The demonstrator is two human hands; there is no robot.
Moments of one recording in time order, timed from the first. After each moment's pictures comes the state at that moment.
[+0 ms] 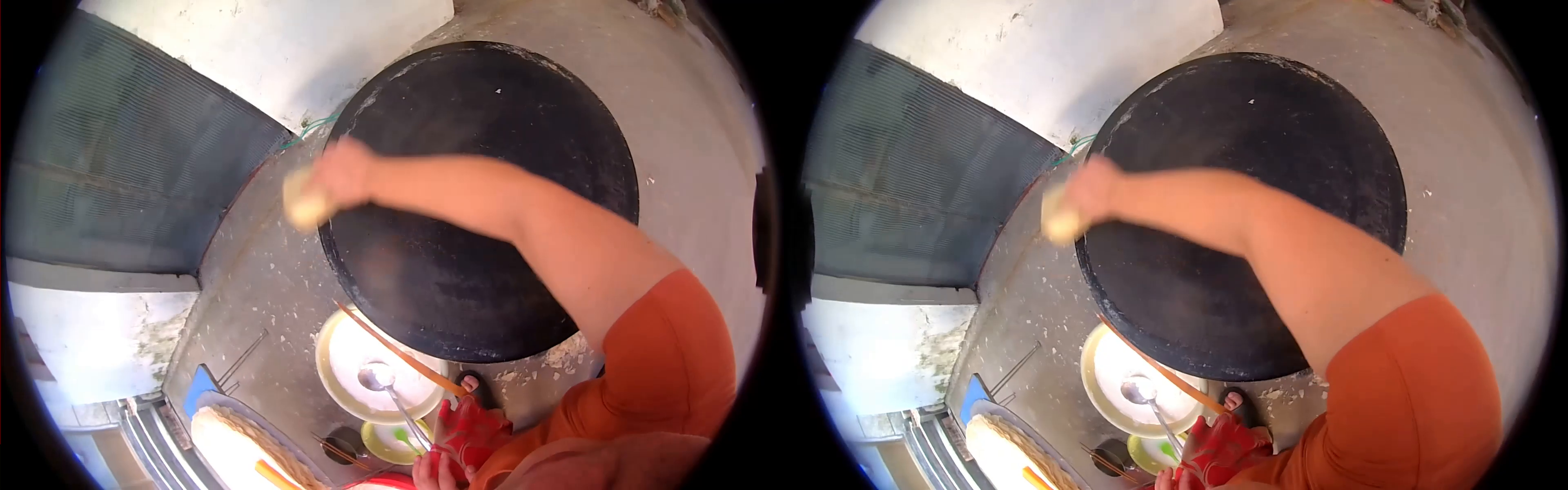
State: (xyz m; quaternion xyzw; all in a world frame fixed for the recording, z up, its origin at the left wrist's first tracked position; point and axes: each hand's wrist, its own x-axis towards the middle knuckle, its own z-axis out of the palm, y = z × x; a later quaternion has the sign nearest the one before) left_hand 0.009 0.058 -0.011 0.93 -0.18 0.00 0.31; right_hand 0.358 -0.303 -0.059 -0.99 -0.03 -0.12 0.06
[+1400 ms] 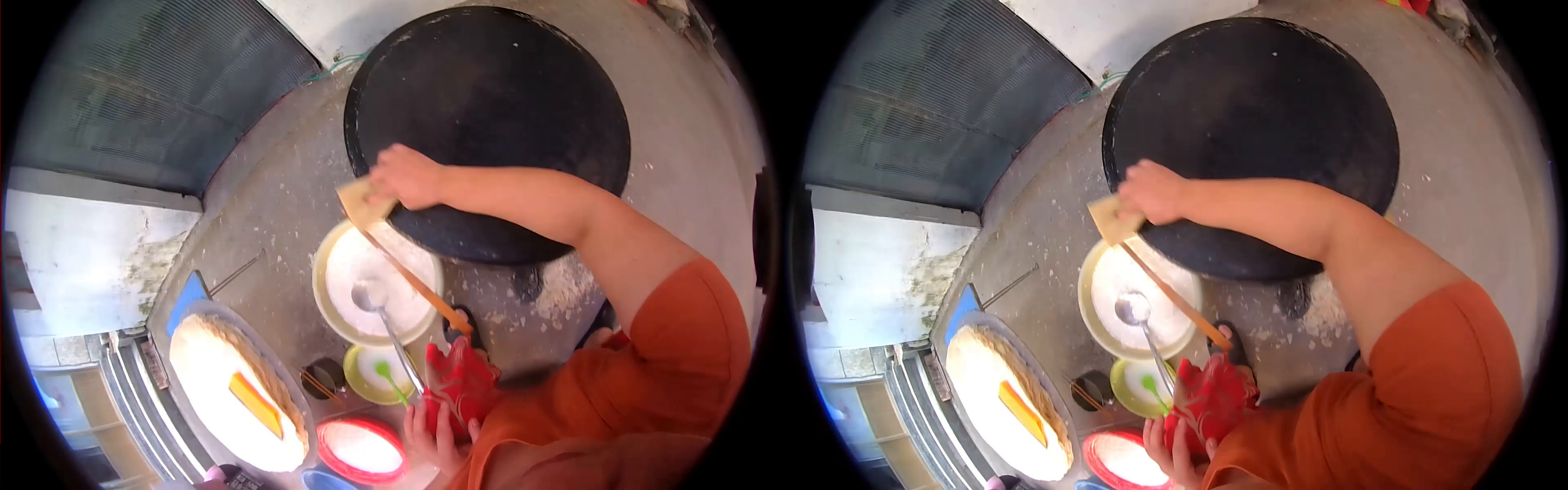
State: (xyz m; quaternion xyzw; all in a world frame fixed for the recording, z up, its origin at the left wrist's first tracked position) left_hand -0.045 0.081 0.038 0.94 -0.24 0.05 0.23; right_hand 0.220 -0.202 -0.082 -0.95 -0.24 -0.17 0.12
